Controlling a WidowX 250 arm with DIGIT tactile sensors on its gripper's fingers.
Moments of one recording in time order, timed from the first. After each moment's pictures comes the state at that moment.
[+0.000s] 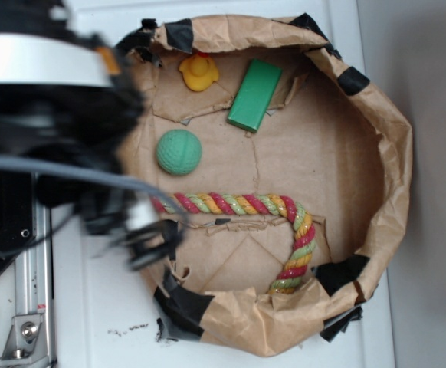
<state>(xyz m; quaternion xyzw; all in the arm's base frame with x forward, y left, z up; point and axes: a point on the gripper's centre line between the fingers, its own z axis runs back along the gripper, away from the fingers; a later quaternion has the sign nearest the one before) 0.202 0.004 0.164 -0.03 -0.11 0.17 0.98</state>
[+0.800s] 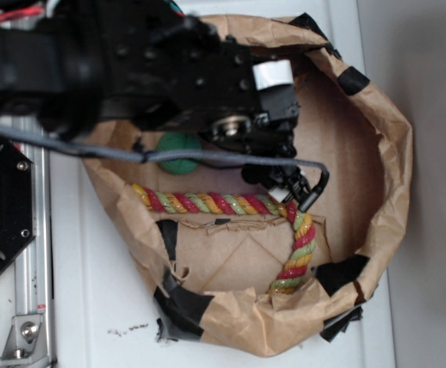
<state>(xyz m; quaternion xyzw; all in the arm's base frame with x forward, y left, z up) 0.276 0.023 0.046 -0.04 -0.07 0.39 0.92</state>
